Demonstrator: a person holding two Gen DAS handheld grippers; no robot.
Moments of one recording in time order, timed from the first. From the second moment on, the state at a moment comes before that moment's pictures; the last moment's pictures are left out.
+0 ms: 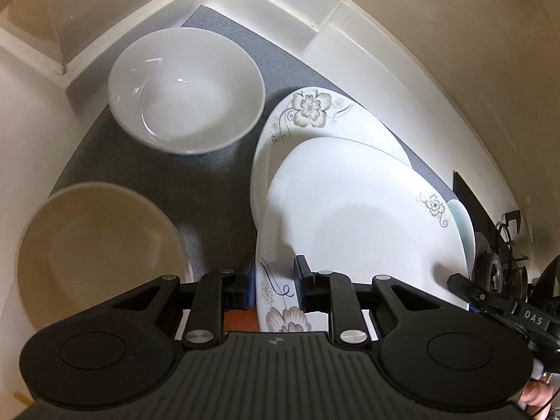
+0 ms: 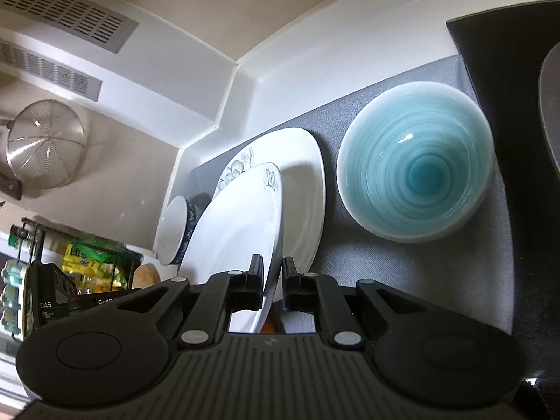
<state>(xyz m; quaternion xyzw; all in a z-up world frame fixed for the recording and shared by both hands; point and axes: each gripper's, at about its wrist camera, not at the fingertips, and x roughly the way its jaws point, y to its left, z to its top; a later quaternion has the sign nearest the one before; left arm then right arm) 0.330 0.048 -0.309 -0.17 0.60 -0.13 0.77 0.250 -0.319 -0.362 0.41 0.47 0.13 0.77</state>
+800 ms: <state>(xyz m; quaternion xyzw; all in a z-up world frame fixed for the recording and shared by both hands) 0.406 0.058 -0.323 -0.12 0.62 -0.22 0.74 0.267 -0.280 -0.367 0.38 0.44 0.03 0.81</state>
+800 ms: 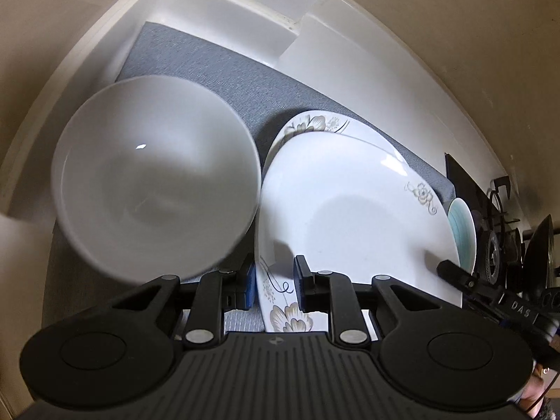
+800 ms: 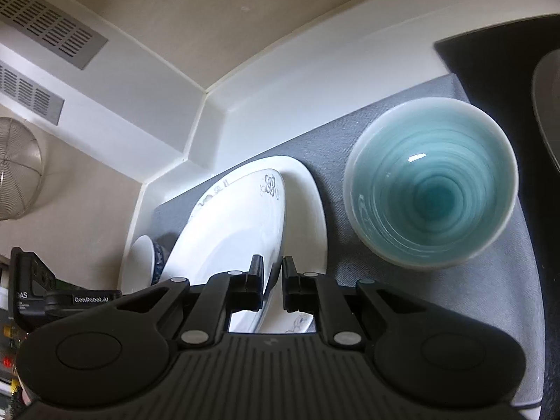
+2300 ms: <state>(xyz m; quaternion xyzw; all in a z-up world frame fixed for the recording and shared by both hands) 0.382 0.081 -0.336 -0.18 0.62 -0.22 0.73 0.271 -0.262 -0.381 0.38 0.43 -0.05 0.81</state>
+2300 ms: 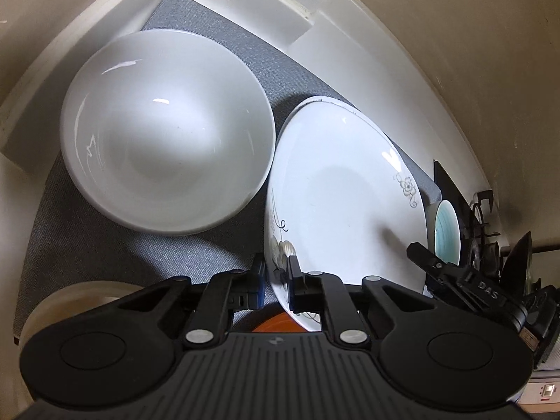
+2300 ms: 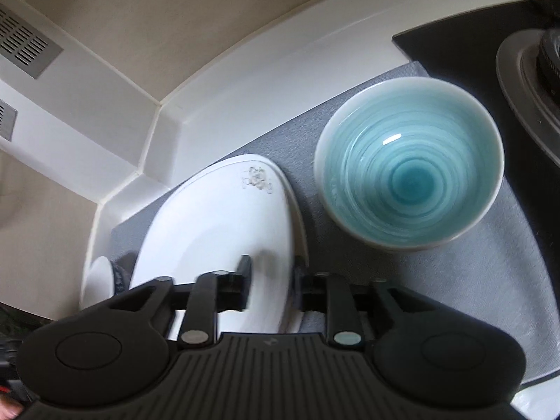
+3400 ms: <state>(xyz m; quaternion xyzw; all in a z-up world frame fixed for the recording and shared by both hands) 0.381 0.097 -0.324 -0.18 0.62 -0.25 0.72 0.222 -0.231 -0.361 0.36 0.48 -0.08 0.80</state>
